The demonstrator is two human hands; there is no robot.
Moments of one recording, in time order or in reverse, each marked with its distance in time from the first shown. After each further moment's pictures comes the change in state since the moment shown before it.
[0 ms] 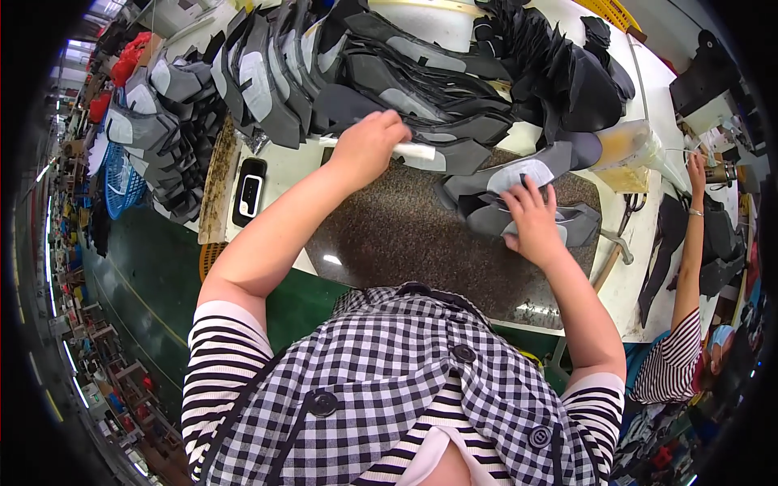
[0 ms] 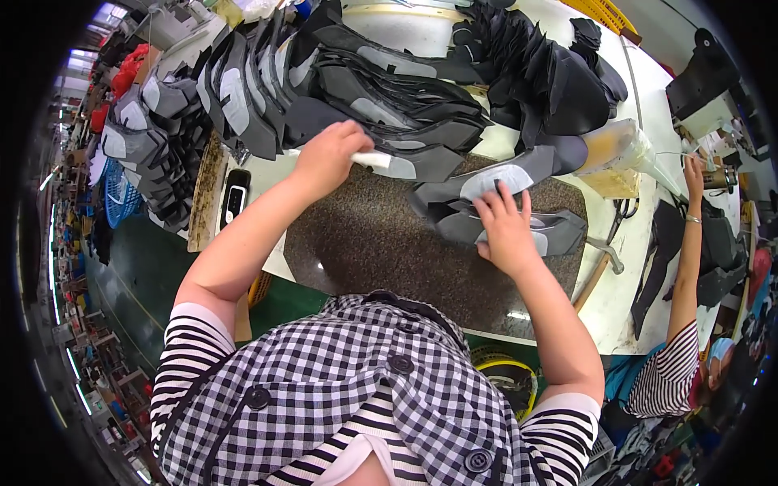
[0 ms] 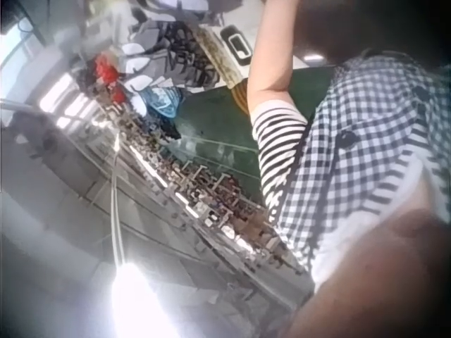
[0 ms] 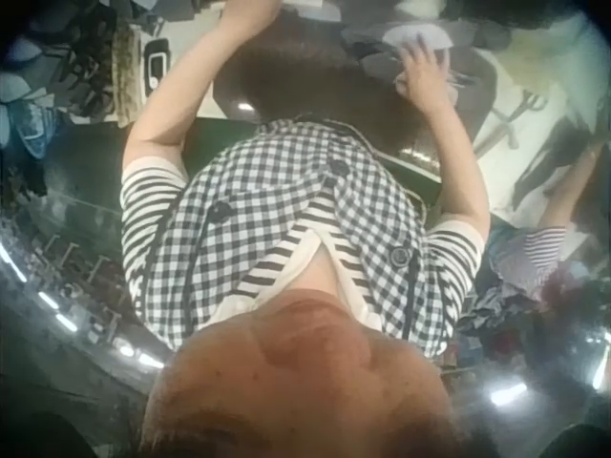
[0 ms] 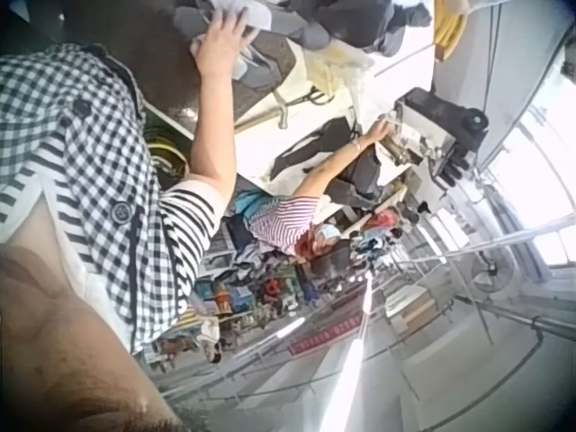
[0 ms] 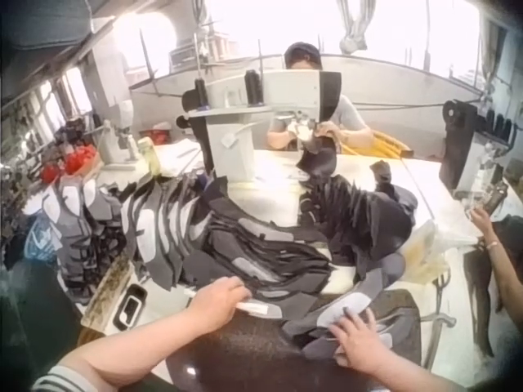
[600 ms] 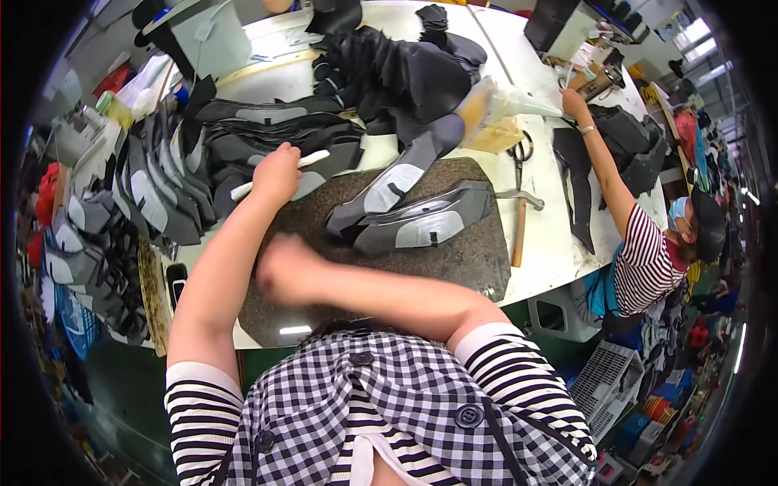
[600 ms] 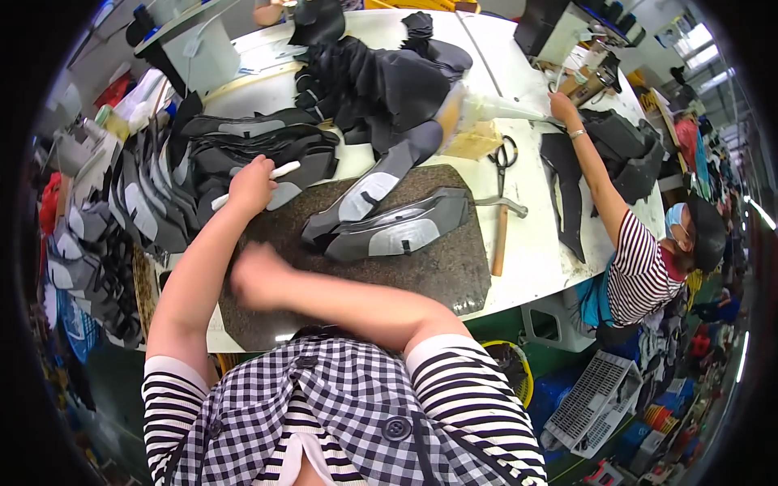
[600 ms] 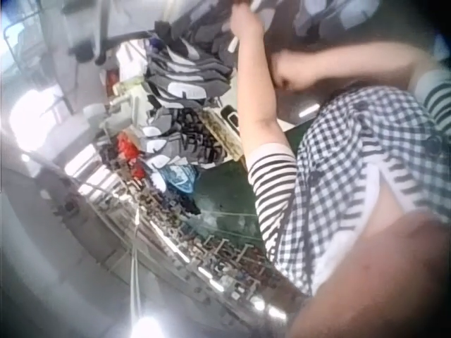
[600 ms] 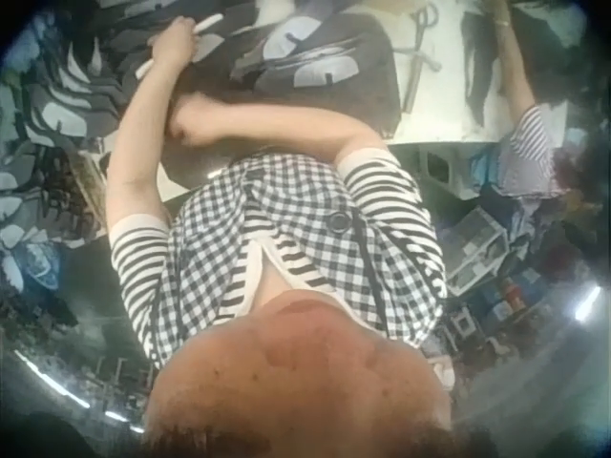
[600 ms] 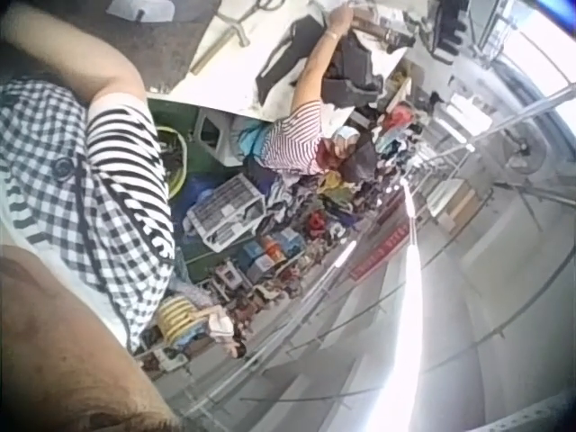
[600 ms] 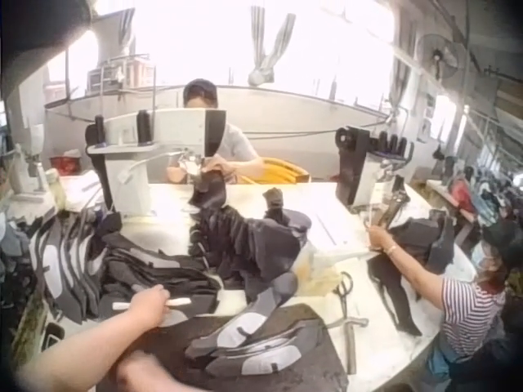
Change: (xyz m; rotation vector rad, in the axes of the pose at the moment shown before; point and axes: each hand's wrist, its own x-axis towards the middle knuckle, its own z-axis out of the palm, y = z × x) left_hand 0.095 0.018 0.045 0.063 -0.285 -0.167; right_hand 0.098 -0.164 -0.017 0.643 0.157 -0.289
